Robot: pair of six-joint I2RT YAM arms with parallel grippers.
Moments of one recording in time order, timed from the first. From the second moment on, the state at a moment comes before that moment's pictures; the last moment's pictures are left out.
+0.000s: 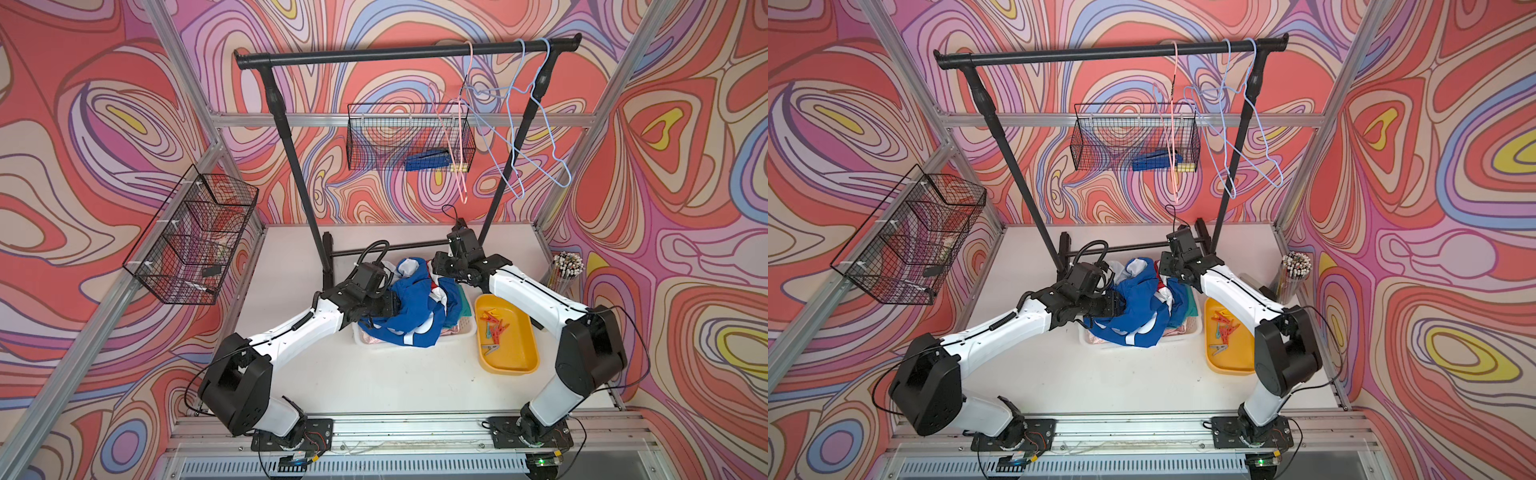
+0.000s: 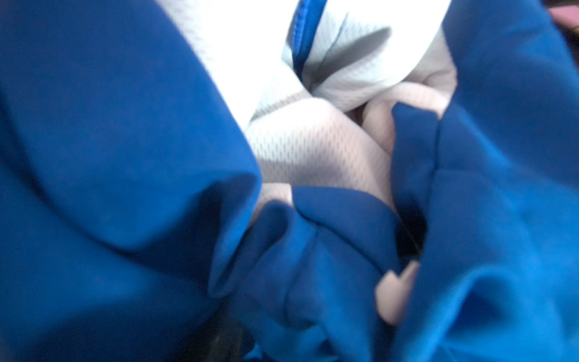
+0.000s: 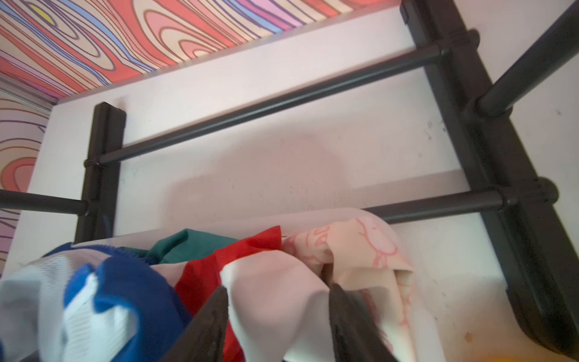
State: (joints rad) left arm -0.63 1.48 1.02 -0.39 0.15 -0.59; right arm 0.45 1.69 1.32 -0.43 0.08 0.50
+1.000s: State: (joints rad) left arm -0.64 1.48 1.07 -0.42 0.14 -0.60; right arm 0.47 1.61 1.33 -0.47 0.19 0.56
